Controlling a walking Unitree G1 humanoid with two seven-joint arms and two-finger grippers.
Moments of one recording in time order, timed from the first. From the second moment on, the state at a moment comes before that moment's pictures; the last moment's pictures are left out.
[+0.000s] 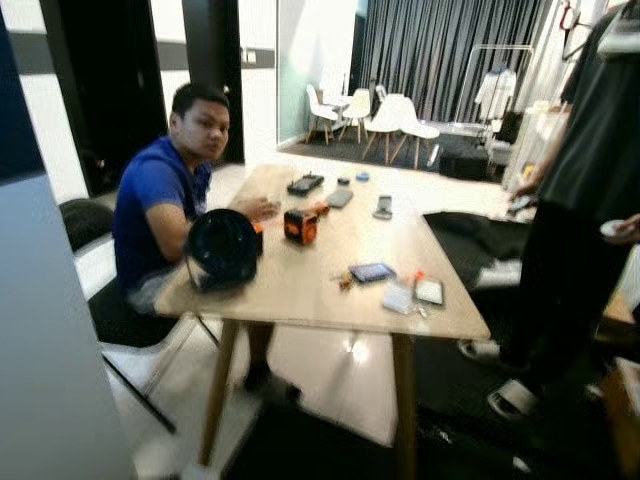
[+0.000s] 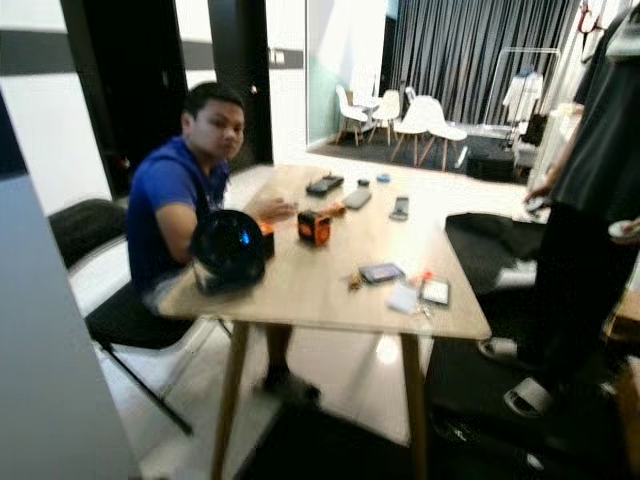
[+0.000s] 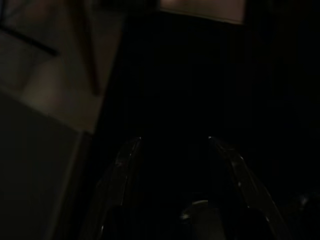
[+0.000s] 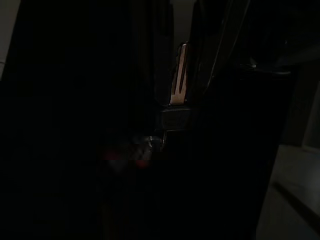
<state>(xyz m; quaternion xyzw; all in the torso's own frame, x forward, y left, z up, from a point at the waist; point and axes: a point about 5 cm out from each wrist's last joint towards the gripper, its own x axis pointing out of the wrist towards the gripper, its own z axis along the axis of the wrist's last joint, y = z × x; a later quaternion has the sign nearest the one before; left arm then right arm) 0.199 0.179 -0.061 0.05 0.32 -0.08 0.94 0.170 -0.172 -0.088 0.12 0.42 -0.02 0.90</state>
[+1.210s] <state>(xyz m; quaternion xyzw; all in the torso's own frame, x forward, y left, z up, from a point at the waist) 0.204 0.177 -0.059 0.05 0.31 -0.08 0.95 0.173 -0.180 -0.085 0.09 0.42 -0.01 0.90</state>
